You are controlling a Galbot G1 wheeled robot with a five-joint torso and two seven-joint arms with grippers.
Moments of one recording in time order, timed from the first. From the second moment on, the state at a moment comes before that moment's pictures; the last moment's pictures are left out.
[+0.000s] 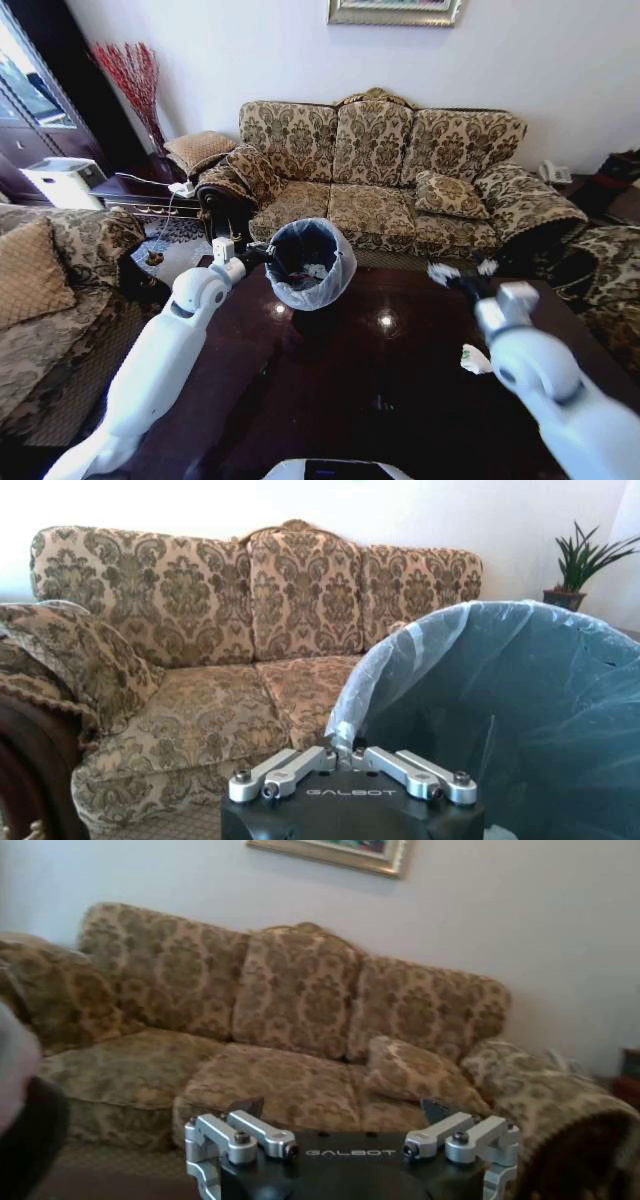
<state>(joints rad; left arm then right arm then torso) 0.84 -1.02 -0.40 -1.95 -0.60 0.63 0.13 -1.54 0.92 0.76 2.27 0.57 -0.33 0.35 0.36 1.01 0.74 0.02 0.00</state>
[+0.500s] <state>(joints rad) 0.86 -1.00 -0.41 -1.98 -0.62 0.63 0.14 -1.77 1.29 0.86 2.20 0.34 -0.17 0.29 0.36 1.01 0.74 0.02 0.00</state>
